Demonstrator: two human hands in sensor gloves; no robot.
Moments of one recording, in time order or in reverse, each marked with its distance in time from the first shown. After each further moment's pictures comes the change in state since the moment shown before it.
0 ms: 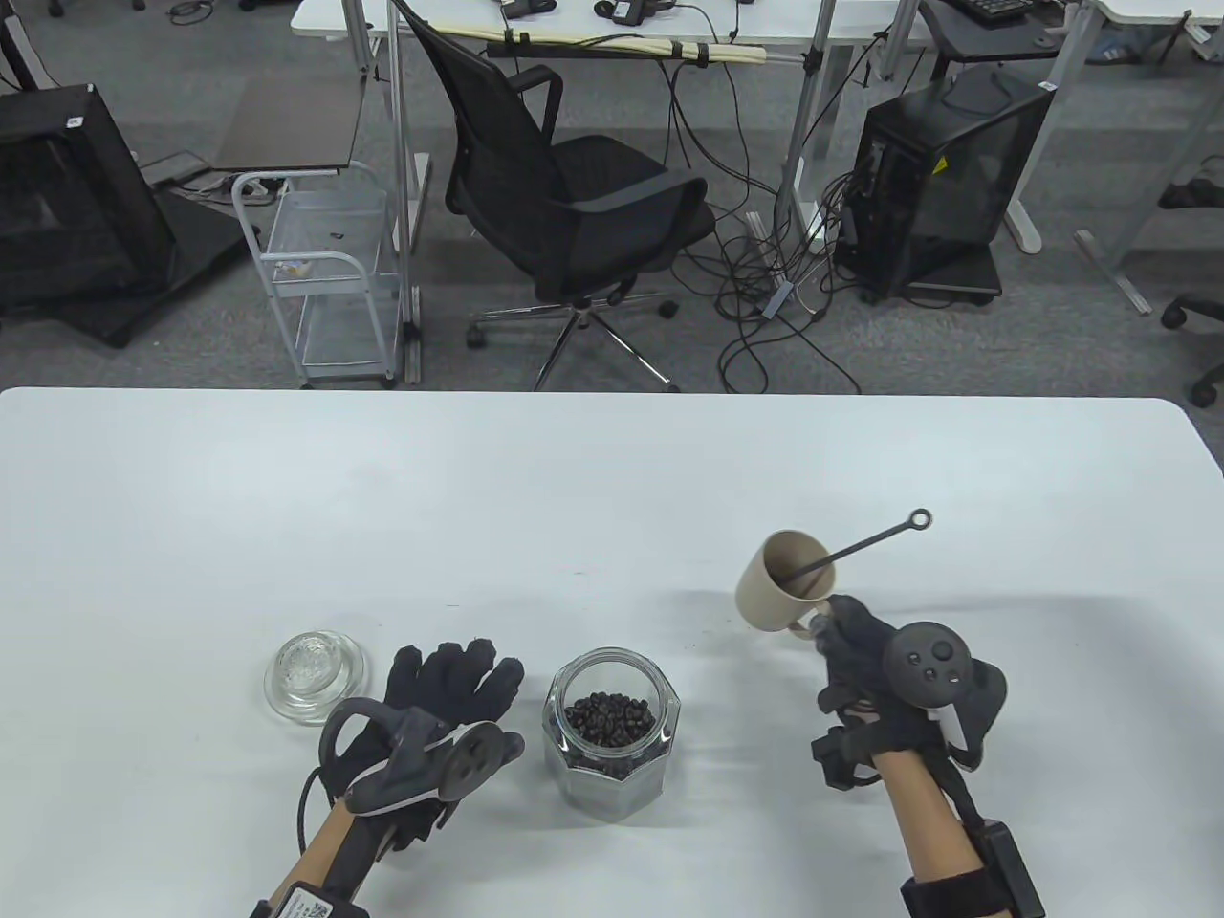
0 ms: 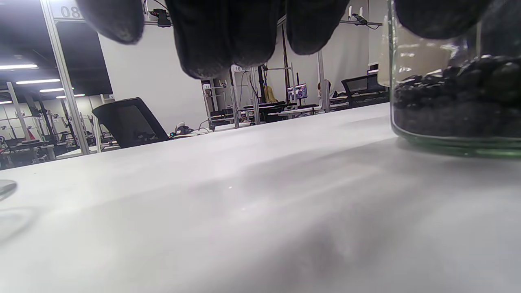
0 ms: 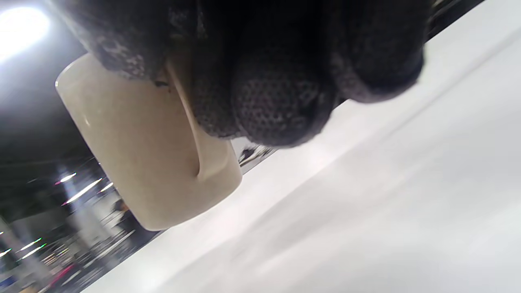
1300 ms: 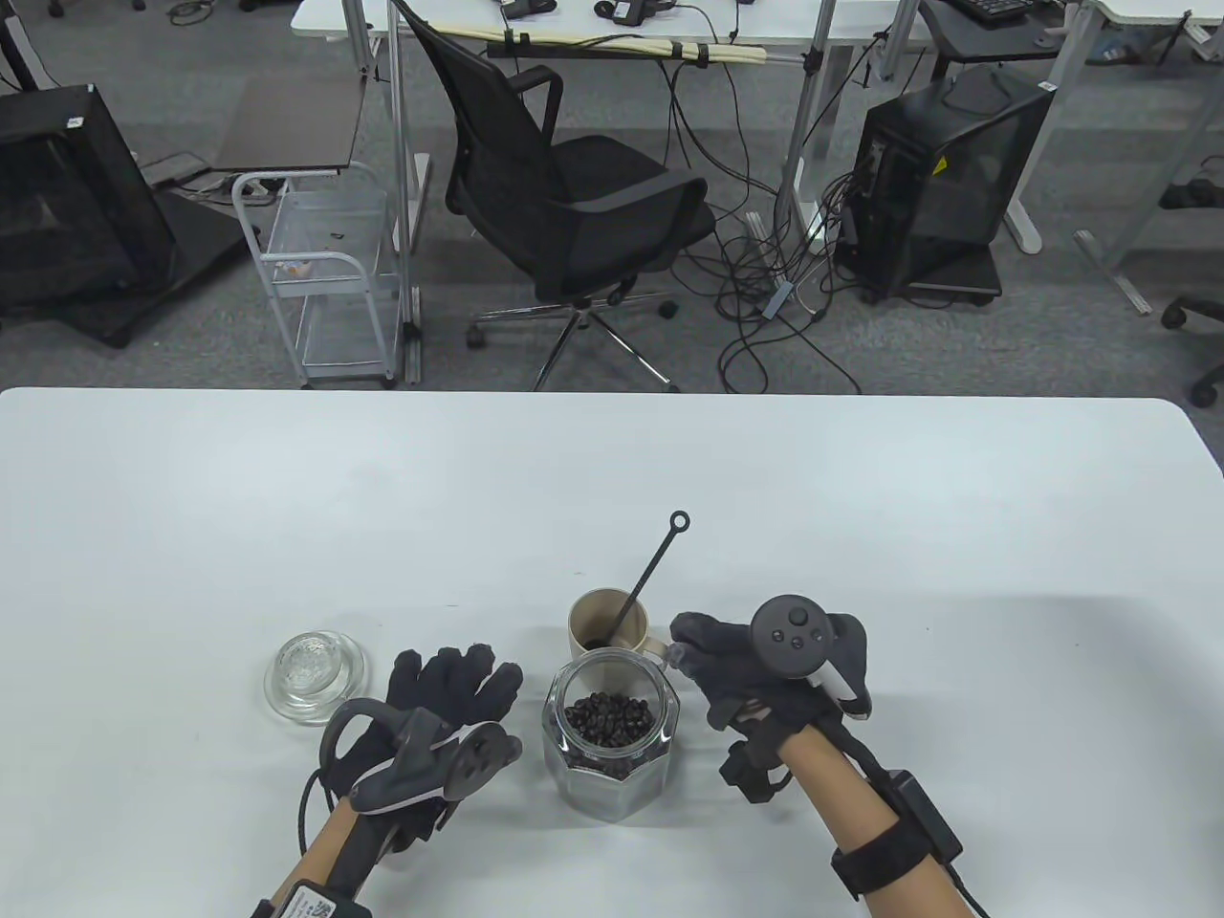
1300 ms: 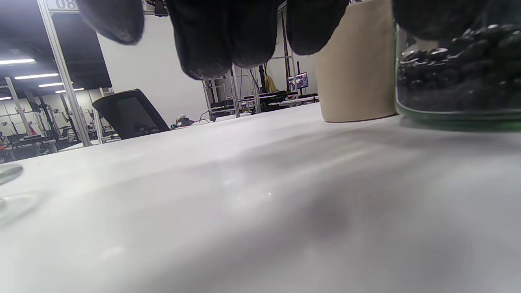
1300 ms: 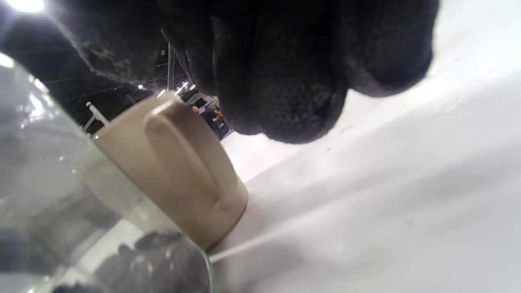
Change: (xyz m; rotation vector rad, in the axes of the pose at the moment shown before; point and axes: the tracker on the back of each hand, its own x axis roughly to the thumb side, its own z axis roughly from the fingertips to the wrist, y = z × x) left_hand 0.002 -0.004 -0.001 -0.037 -0.002 -0.022; right_hand 0.059 0.055 -0.013 0.339 -0.149 -0.055
